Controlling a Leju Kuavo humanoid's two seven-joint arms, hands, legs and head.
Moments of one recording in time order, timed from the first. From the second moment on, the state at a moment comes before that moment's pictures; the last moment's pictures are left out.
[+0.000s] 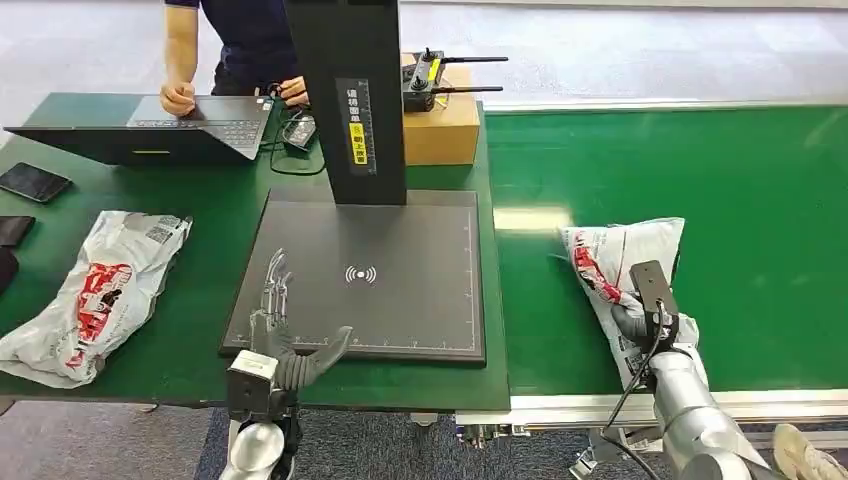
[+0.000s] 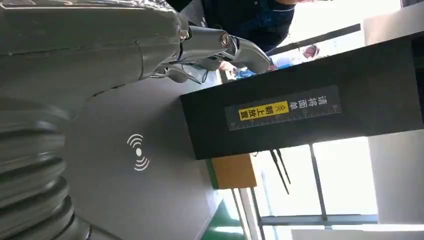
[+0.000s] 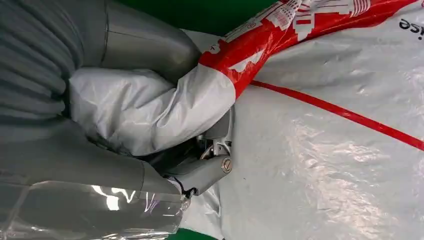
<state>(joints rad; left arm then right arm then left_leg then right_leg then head) -0.04 -0.25 -0.18 -1.14 -0.39 0.34 -0.70 -0.64 -0.14 -0.45 -0.37 0.61 -0.04 -0.27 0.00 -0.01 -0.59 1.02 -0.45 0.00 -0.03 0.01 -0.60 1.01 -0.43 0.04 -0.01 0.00</state>
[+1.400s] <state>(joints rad) -0.04 -0.25 -0.17 -1.14 -0.34 0.41 -0.70 -0.49 0.00 0.28 -1.06 0.81 -0.64 -0.39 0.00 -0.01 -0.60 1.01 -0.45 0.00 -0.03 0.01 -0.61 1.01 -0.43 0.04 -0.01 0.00</state>
